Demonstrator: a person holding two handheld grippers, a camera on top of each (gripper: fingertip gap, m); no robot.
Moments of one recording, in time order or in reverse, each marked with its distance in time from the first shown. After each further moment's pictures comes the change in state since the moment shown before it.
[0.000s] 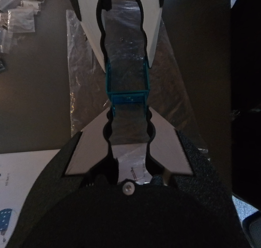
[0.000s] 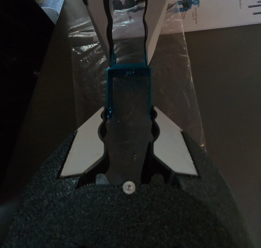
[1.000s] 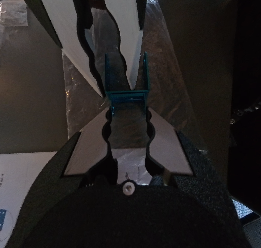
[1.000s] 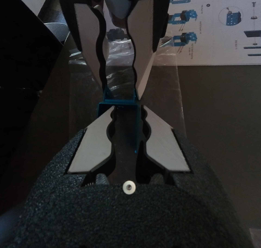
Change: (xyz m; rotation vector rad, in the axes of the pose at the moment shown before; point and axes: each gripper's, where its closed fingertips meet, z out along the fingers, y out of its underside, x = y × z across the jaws) left arm 0.006 0.000 0.007 -0.045 -0.019 -0.017; right arm 0.008 -0.036 0.018 0.038 -0.073 -0.055
